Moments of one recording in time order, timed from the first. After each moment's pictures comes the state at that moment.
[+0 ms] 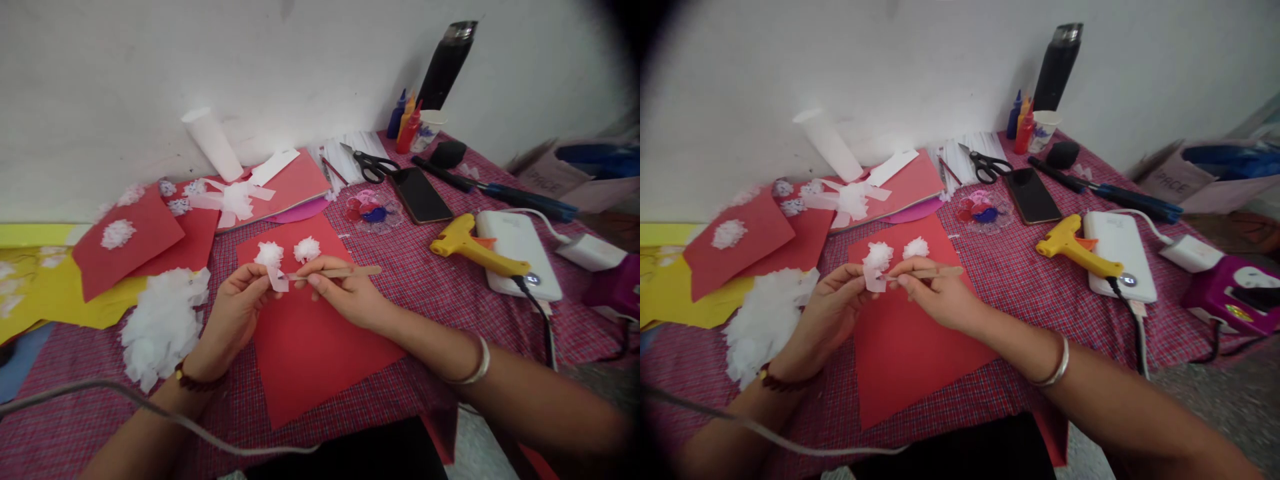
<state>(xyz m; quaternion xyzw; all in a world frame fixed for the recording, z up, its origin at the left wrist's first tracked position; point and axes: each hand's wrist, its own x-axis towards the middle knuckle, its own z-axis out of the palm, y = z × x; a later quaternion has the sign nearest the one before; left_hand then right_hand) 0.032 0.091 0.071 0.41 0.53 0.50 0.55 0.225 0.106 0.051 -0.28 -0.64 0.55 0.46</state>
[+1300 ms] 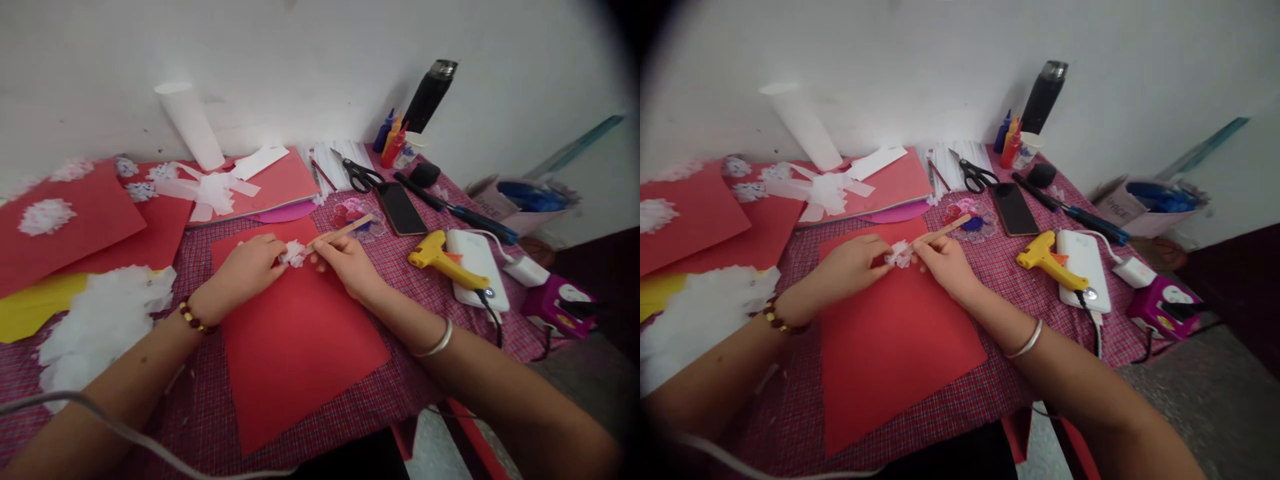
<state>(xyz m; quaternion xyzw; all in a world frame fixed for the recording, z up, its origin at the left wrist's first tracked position) 0.040 0.172 0.062 0.89 0.45 0.06 0.08 0.241 0.158 0.038 -0.42 -0.52 0.57 0.48</state>
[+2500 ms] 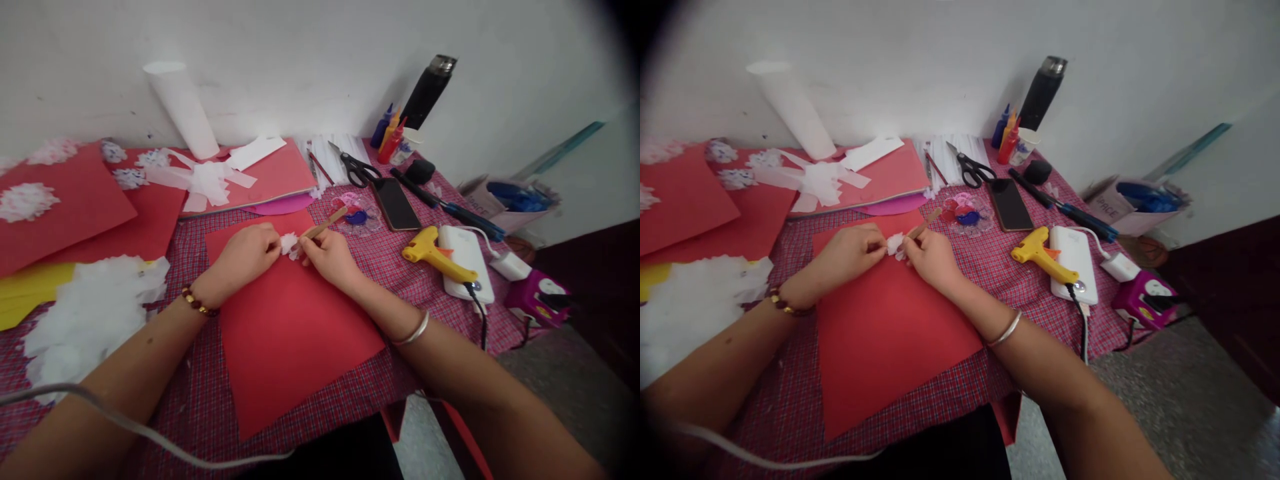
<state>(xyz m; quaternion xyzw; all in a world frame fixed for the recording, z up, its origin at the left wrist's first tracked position) 0.046 0.177 0.062 0.84 0.50 0.12 0.15 0.227 0.167 0.026 -0.50 -0.67 0.40 0.38</state>
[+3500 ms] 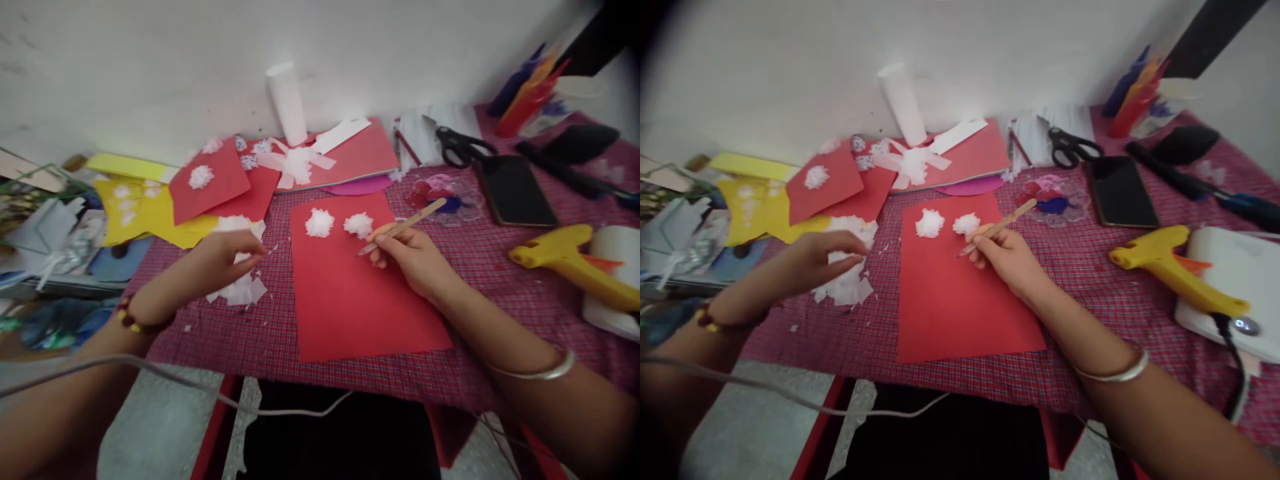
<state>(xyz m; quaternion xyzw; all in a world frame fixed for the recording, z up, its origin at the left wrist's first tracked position) -0.070 0.061 0.131 0.80 0.57 0.09 0.15 0.242 0.133 0.037 -0.37 -0.53 0.64 0.41</state>
